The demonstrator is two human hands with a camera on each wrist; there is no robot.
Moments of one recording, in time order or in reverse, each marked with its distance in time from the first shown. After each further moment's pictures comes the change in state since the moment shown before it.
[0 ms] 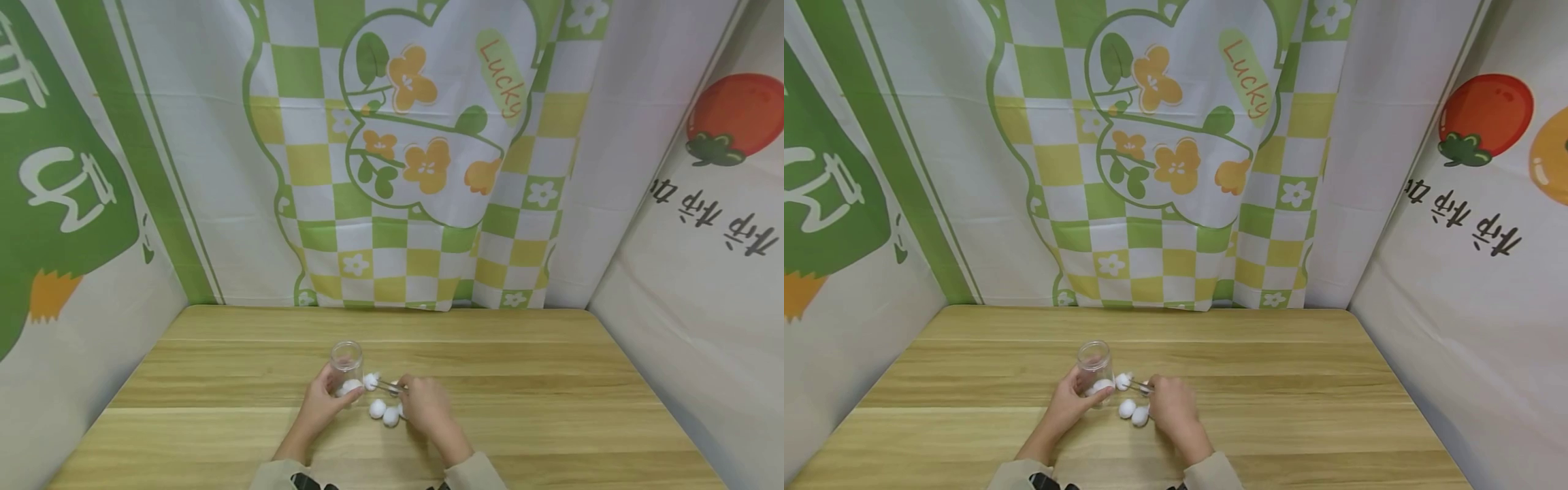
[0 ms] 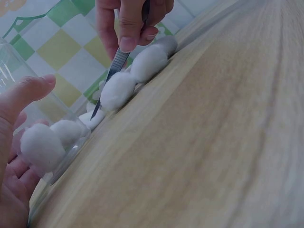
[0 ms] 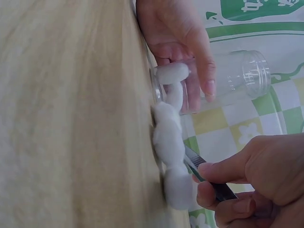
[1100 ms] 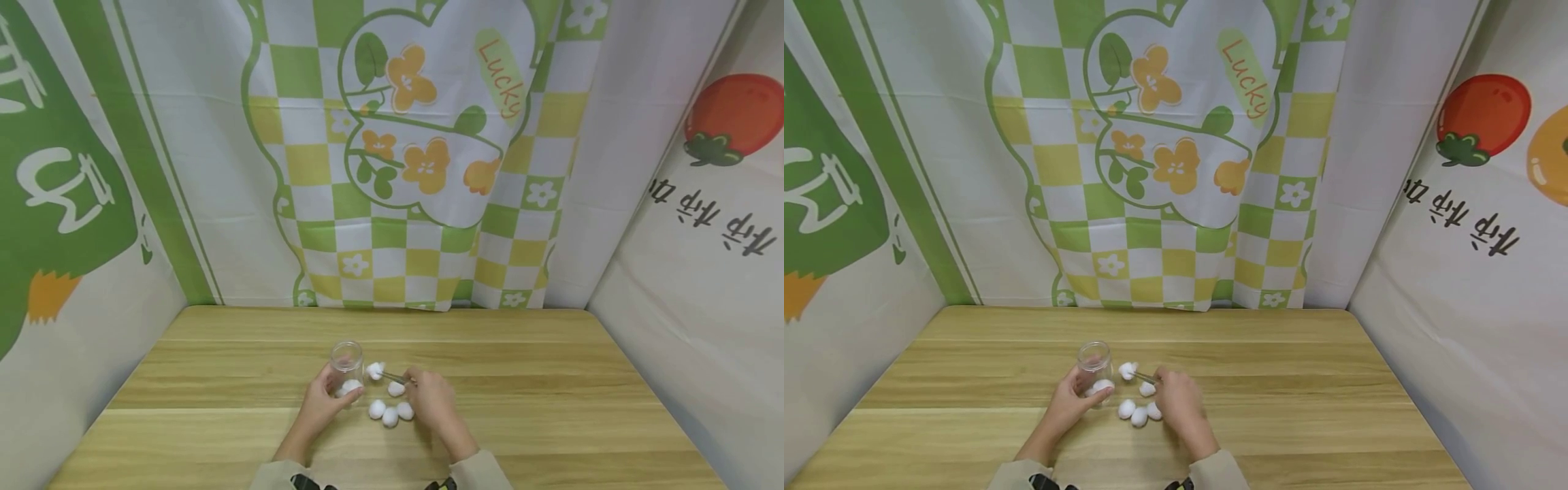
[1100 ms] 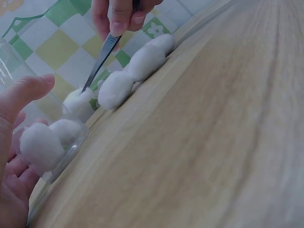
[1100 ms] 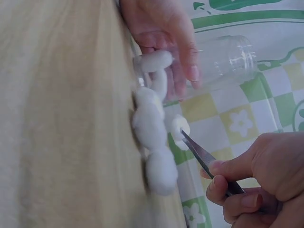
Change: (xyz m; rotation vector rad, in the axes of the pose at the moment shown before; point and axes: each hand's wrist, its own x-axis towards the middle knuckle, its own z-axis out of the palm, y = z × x) left_hand -0.001 0.001 -0.001 -0.003 -0.021 0.013; right_hand 0.002 0.008 -0.008 0.032 0.103 0.005
